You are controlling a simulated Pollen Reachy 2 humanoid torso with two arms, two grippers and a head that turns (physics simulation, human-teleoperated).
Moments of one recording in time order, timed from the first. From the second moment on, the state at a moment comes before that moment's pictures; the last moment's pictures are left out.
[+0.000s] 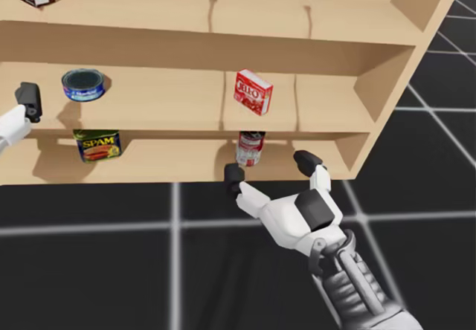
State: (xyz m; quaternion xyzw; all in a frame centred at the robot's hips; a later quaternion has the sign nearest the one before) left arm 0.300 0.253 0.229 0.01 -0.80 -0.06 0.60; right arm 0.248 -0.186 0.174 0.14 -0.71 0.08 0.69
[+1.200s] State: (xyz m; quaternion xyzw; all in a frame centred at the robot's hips) left arm 0.300 0.253 0.228 0.01 -0.80 -0.06 0.60; right arm 0.387 -0.179 0.124 0.10 -0.66 0.07 0.74
